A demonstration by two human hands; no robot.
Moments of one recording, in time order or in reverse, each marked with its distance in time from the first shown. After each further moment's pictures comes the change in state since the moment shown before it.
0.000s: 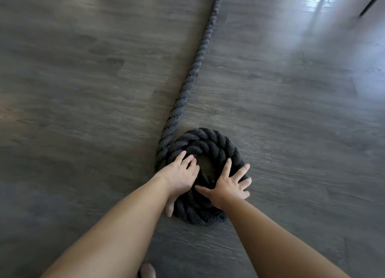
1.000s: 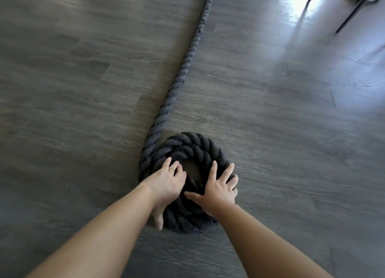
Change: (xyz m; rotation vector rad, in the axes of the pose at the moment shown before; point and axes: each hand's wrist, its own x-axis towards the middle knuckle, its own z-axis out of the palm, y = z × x) left_hand 0.006 -0.012 0.000 -0.042 0.038 -0.013; right_hand 0.019 0.000 -0.009 -0.119 0.074 -0.151
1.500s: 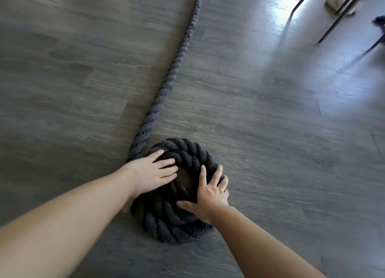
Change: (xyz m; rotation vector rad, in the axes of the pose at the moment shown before) left_hand 0.014 -0.073 -0.017 0.177 -0.097 0.197; right_hand 0.021 0.000 -0.019 -0.053 -0.084 -0.102
